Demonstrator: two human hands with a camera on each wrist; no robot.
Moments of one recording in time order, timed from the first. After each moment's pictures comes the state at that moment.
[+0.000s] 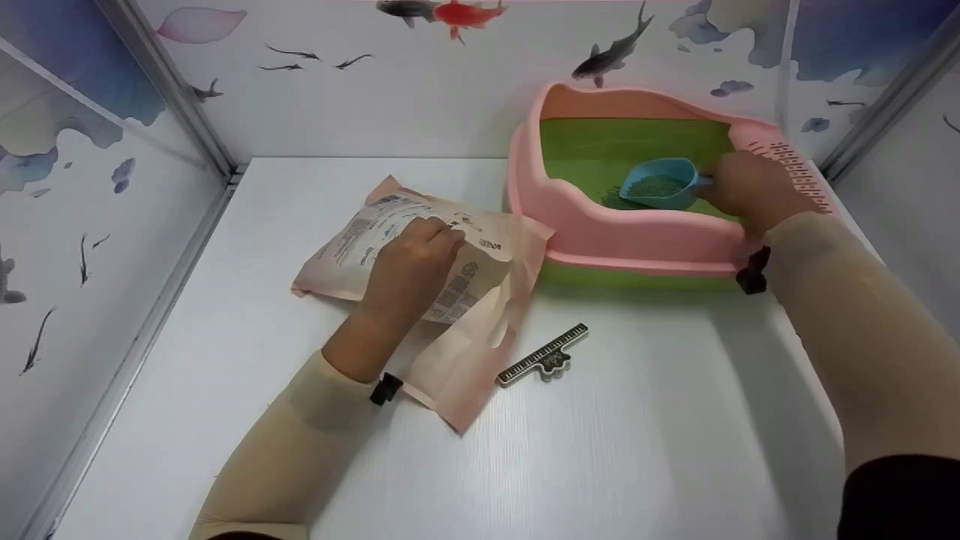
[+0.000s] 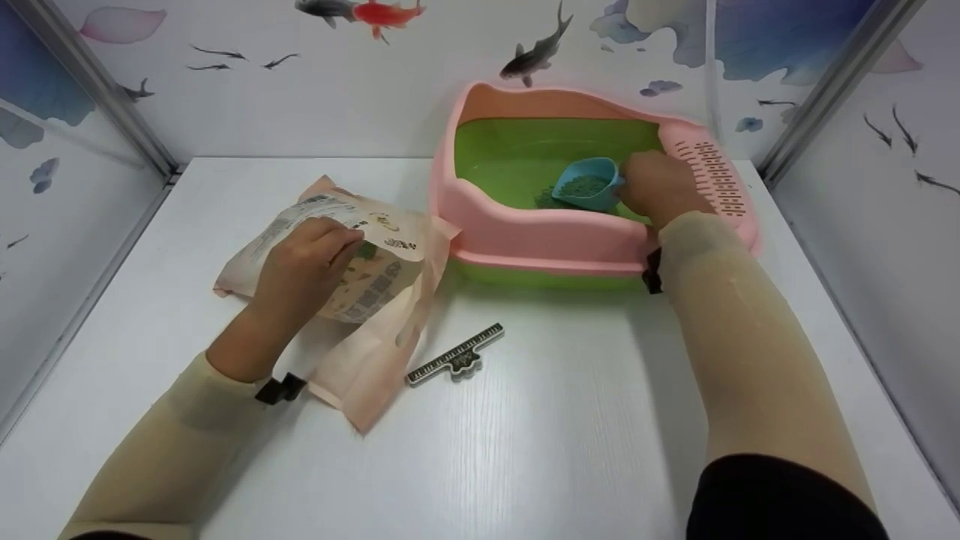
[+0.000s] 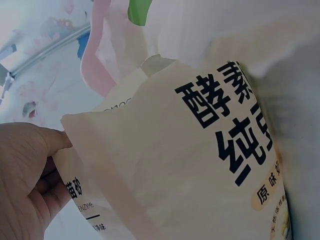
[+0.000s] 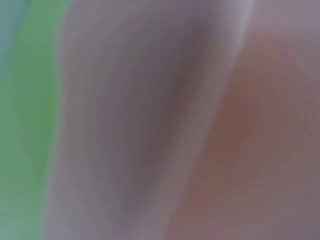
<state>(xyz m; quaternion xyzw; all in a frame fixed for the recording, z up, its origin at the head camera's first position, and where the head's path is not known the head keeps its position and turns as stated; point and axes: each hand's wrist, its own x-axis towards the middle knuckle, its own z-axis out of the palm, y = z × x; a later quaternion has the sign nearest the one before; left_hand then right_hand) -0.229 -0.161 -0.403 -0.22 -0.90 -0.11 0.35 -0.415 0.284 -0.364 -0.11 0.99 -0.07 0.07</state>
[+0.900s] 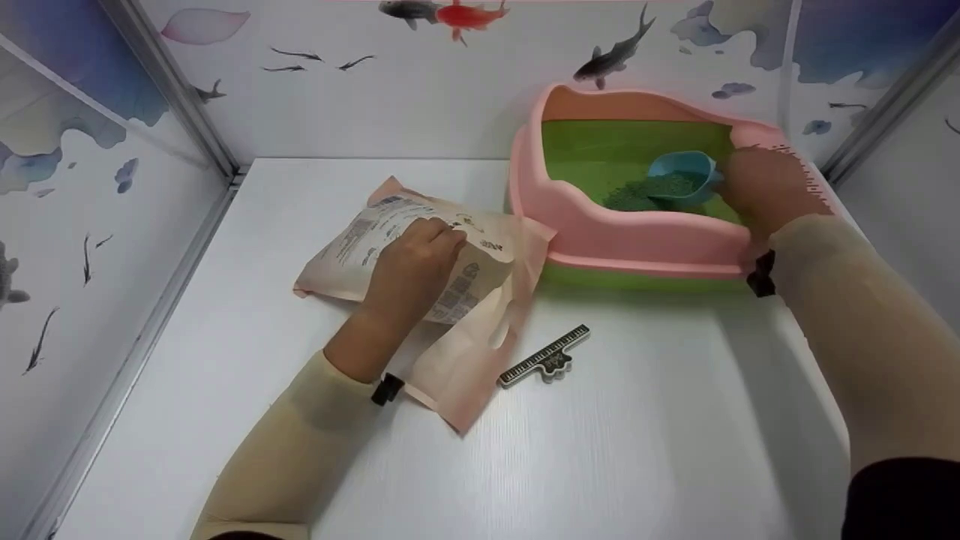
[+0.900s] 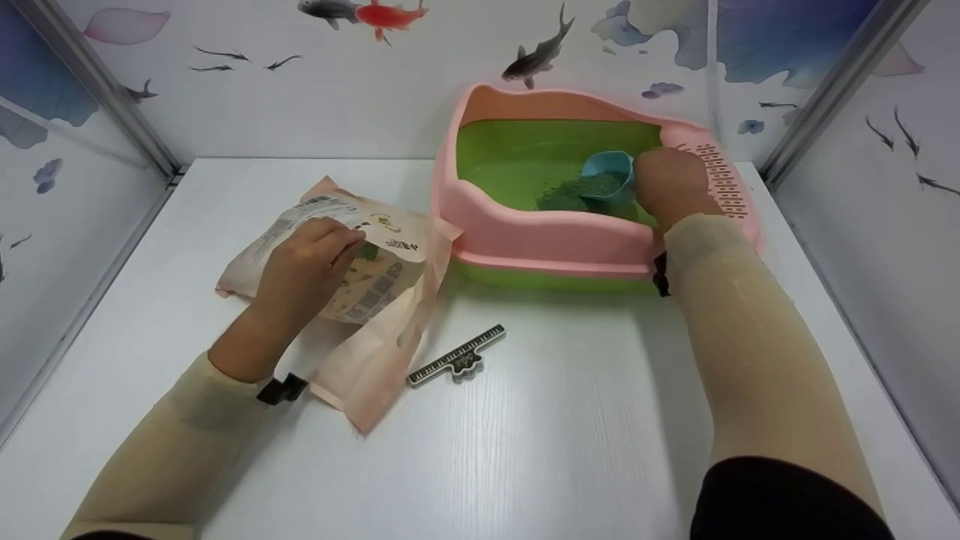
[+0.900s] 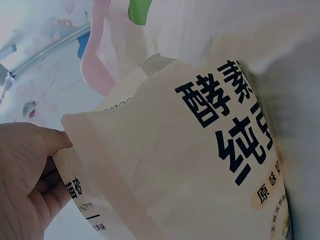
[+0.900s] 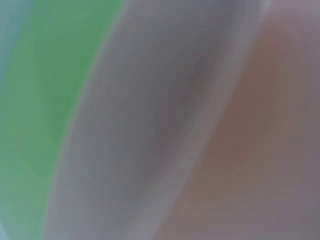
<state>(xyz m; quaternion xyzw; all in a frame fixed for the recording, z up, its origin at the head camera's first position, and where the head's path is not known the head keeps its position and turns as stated) -0.230 -0.161 -0.403 -0.22 -0.90 -0.10 0.36 -0.410 0.291 -0.358 -0.10 0.99 -0.03 0.02</state>
